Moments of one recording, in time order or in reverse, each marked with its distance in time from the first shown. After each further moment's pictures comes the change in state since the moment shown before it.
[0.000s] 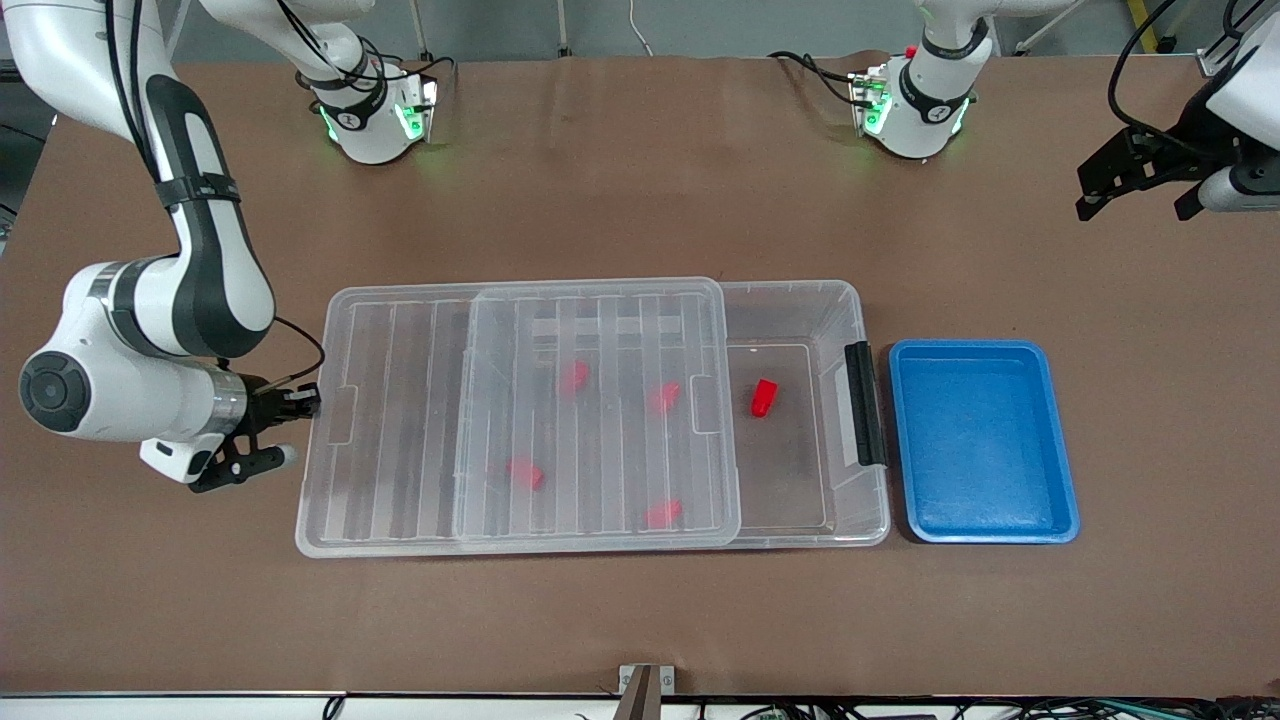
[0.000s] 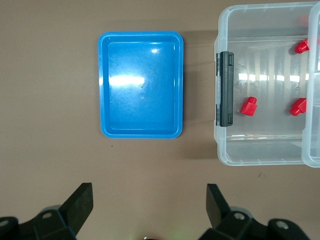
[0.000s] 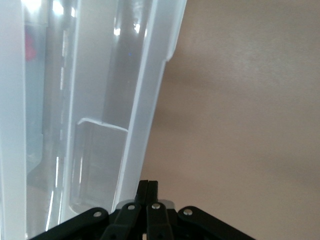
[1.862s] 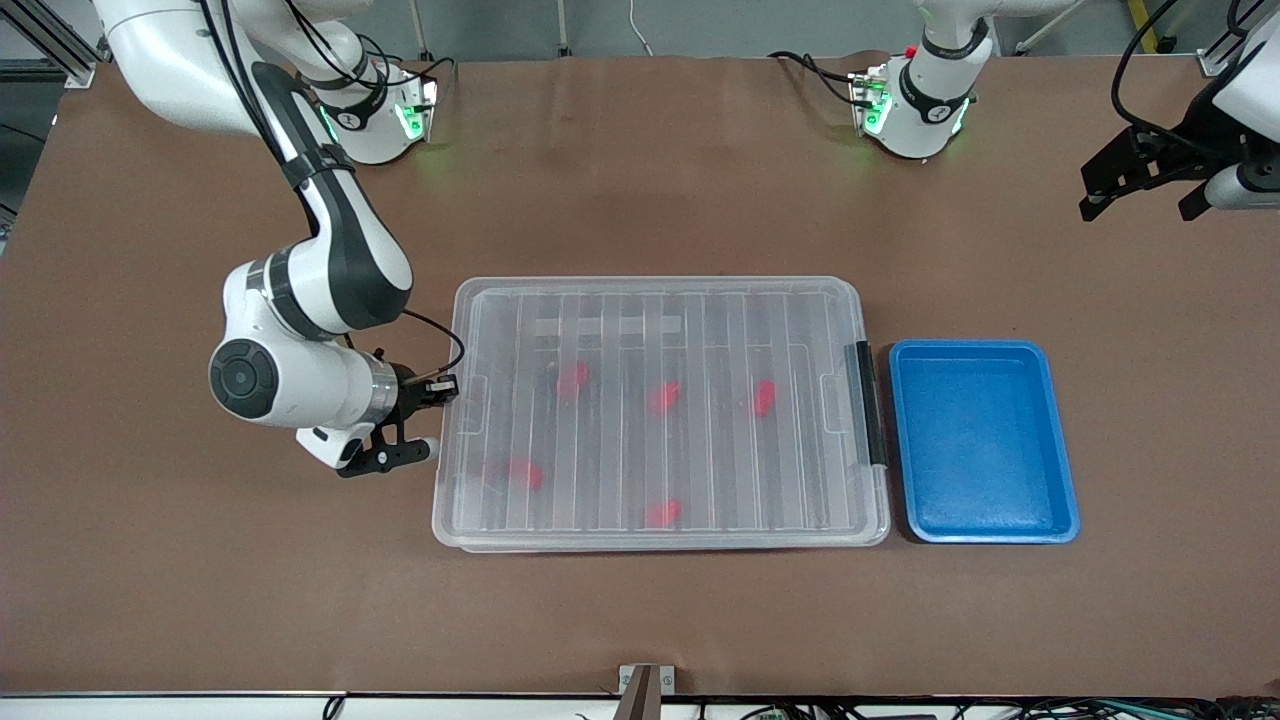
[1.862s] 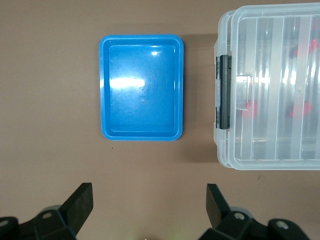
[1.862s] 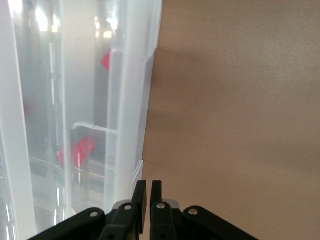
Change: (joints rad) left arm 0.002 0.003 0.003 0.009 0.000 0.004 0.000; right arm 0.100 0.053 0.145 0.065 0.048 0.042 0.318
